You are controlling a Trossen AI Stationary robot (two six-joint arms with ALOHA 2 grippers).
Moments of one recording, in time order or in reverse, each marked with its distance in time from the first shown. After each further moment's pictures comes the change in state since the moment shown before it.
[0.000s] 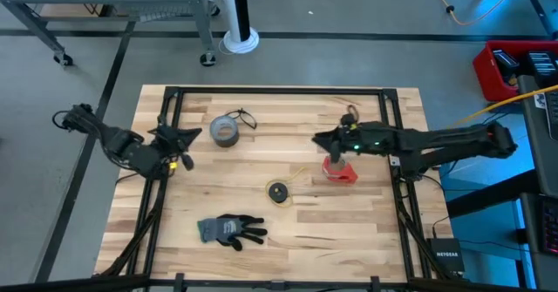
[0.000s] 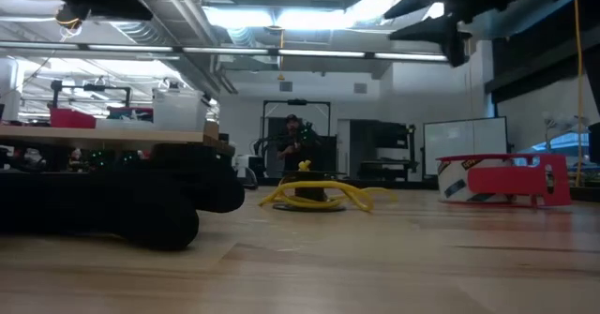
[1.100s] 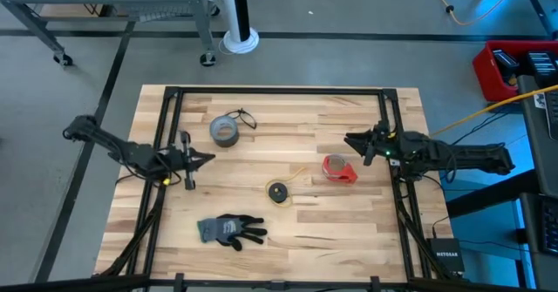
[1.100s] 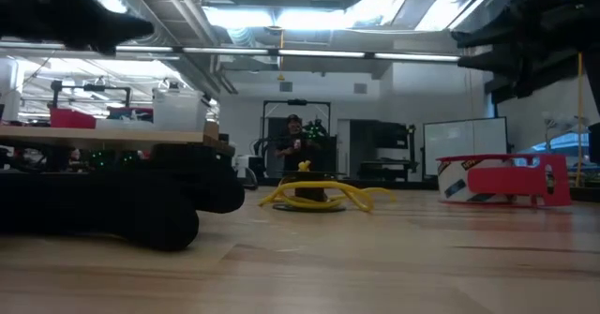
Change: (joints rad) left arm 0.110 -0.219 -0.528 0.810 0.531 0.469; right arm 0.000 -0.637 -0.391 -0.127 0.068 -0.030
